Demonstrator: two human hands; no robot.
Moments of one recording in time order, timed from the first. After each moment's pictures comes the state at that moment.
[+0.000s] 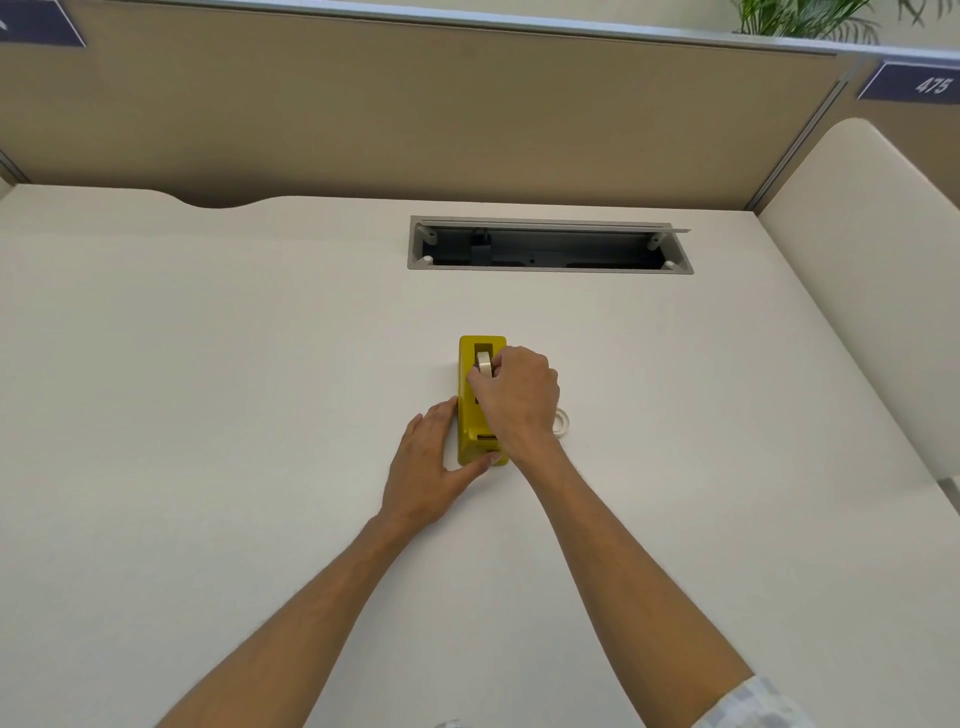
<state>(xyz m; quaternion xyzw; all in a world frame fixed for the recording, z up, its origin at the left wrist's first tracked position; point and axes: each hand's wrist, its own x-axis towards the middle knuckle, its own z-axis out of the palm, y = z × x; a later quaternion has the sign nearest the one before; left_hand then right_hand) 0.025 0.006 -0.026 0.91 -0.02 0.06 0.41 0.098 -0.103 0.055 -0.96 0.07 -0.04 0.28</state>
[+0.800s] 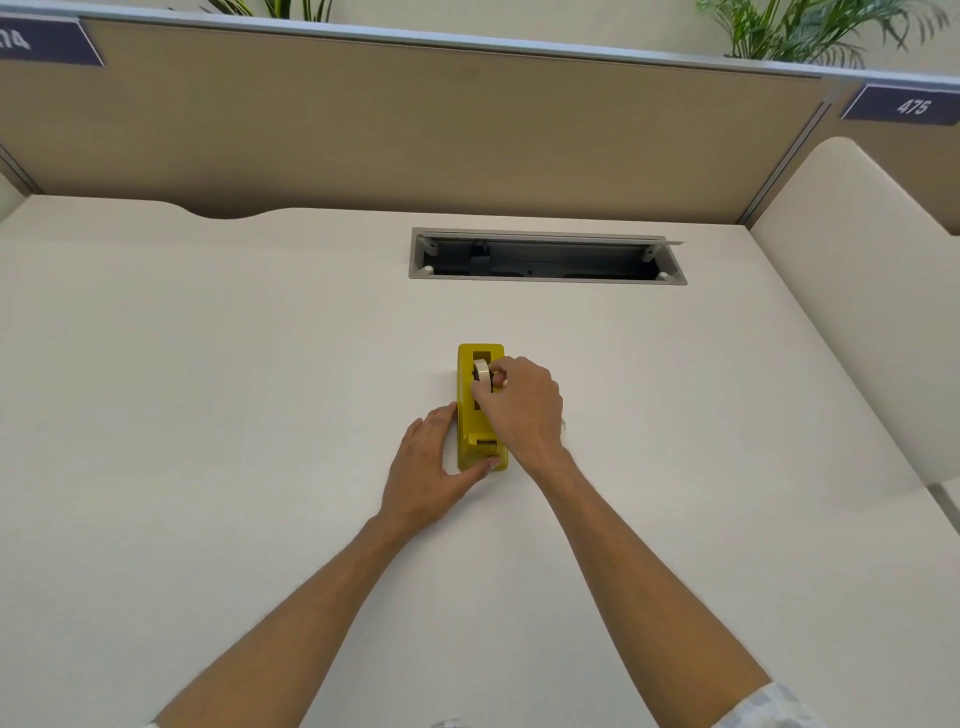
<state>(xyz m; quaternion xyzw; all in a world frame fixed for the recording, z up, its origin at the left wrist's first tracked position) 0.023 0.008 -0.021 0.91 -0.02 0.04 0.41 0.086 -0.118 0.056 -0.95 0.02 -0.03 0.32</state>
